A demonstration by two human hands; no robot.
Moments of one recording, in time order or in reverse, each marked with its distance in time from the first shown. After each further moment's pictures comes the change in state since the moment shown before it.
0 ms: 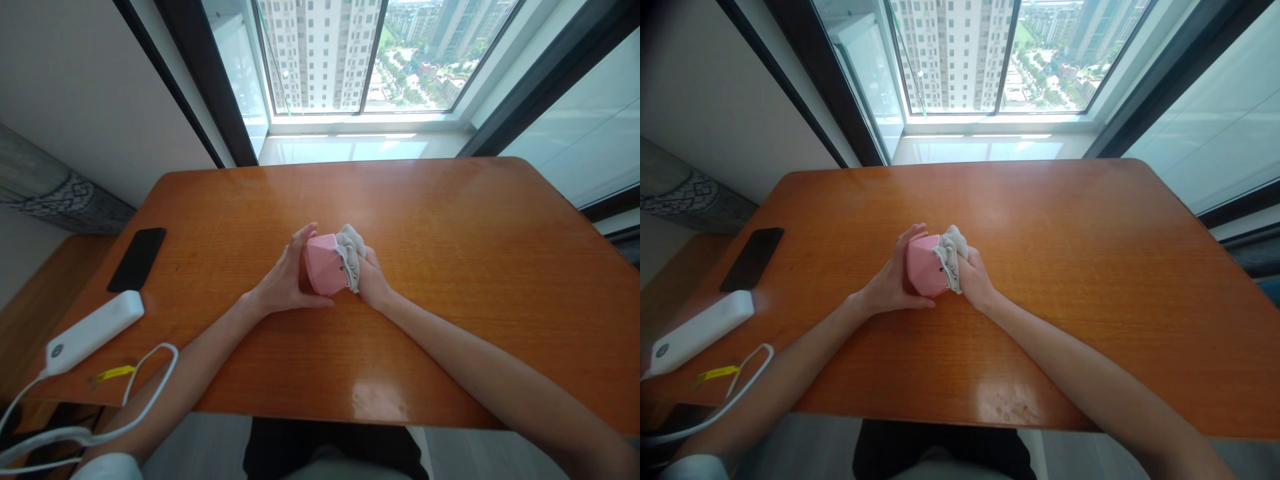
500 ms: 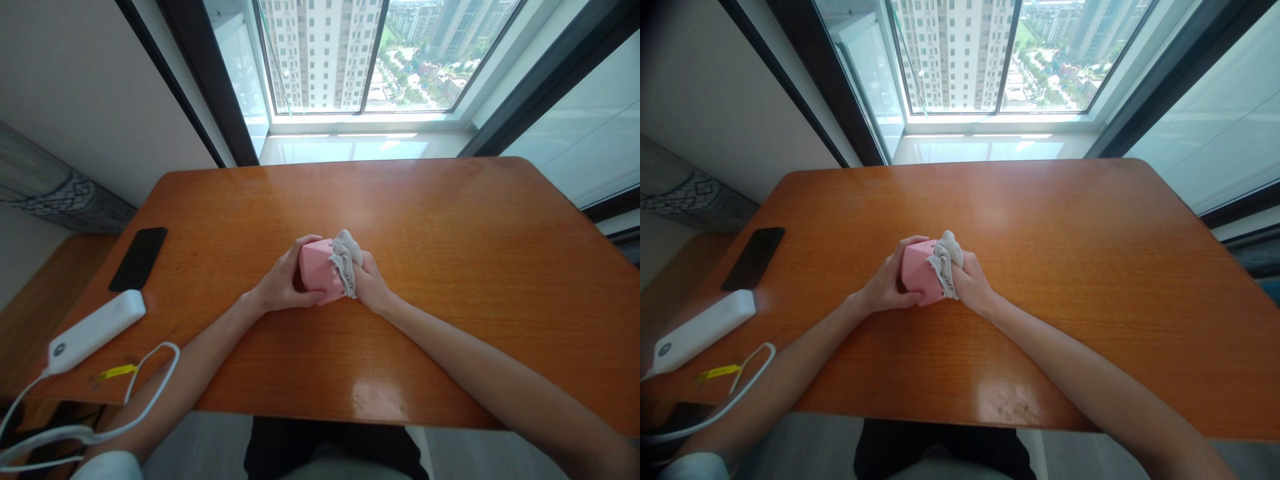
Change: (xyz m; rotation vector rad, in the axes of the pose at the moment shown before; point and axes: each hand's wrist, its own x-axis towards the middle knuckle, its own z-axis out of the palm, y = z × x) left_hand 0.002 0.010 -0.006 -0.133 -0.024 -0.060; right_hand -0.006 -0.010 0.005 -0.167 -0.084 -0.069
